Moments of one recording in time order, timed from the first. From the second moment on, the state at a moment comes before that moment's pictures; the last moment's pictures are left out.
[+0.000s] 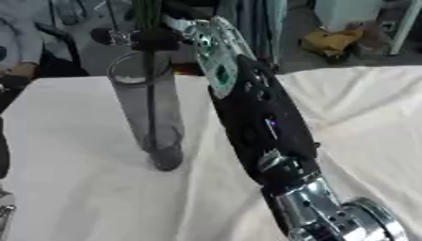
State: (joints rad) left arm -0.39 0.15 0.00 -1.99 -0.03 -0.37 0.16; right arm -1.47 0.05 -0.07 -0.81 0.99 -0.22 0.46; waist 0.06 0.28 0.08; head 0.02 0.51
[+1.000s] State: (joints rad) left arm -0.39 0.15 0.00 -1.99 -0.03 -0.37 0.16; right arm -1.47 0.02 -0.07 -0.81 1.06 -0.25 0.57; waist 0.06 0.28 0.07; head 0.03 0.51
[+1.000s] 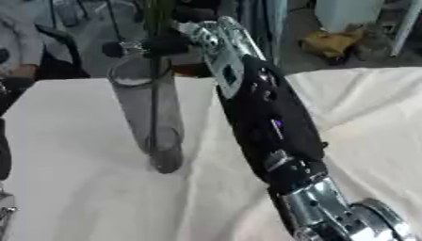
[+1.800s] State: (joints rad) left arm -0.39 0.15 0.00 -1.99 -0.03 -0.37 0.16; right arm -1.47 -0.03 -0.10 -0.83 1.05 -0.22 0.74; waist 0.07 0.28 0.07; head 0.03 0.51
